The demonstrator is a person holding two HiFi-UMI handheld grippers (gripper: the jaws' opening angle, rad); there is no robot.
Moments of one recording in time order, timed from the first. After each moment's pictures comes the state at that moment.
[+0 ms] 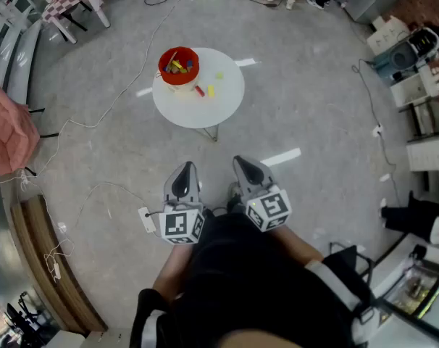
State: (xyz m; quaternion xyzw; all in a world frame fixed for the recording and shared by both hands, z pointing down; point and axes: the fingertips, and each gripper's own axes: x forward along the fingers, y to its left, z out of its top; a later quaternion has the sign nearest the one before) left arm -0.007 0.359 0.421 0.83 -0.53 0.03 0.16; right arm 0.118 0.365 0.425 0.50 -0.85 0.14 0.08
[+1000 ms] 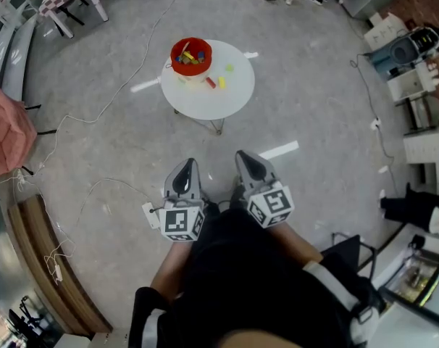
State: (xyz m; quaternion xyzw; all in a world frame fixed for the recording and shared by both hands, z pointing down) left arm -0.079 0.366 0.434 0.85 -0.50 0.03 0.16; right arm 0.047 0.369 0.431 0.53 -0.84 0.14 0.07
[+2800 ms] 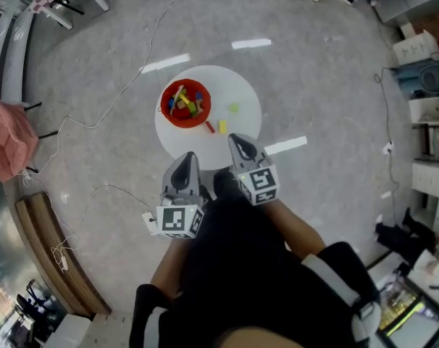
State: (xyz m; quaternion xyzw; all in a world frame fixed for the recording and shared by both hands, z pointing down) left arm 0.005 0.065 0.440 0.82 -0.53 0.05 0.19; right arm 0.110 0.033 0.509 0.46 -0.85 0.18 0.17
